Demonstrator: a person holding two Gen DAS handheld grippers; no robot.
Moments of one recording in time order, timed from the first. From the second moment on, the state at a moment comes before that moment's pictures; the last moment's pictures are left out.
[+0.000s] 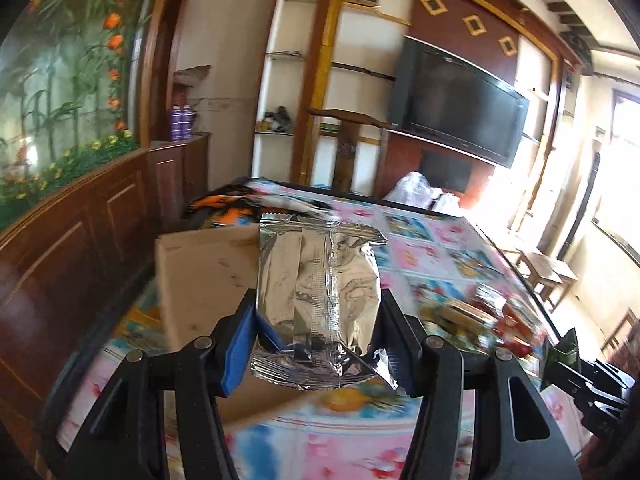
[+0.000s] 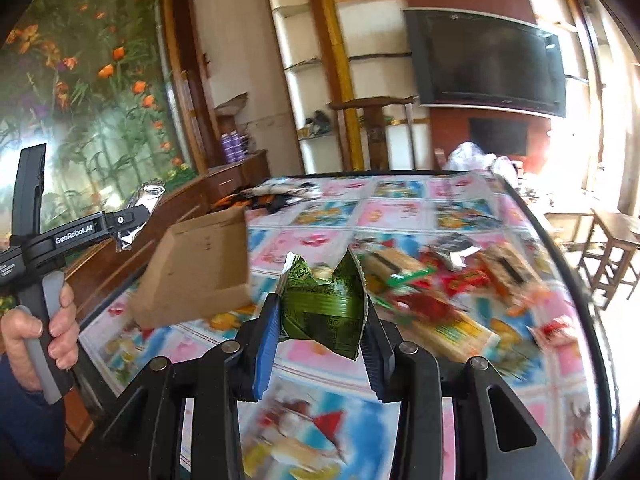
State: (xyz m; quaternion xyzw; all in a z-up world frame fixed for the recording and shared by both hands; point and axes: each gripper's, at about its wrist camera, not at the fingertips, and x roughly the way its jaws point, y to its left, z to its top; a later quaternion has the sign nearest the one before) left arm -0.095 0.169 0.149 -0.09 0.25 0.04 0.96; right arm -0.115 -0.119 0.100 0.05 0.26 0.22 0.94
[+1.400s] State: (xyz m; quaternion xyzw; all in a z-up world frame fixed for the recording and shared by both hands) left arm 0.090 0.319 0.039 -0.18 0.44 0.15 0.87; right arm 0.191 0.201 0.041 0.05 0.47 0.30 0.83
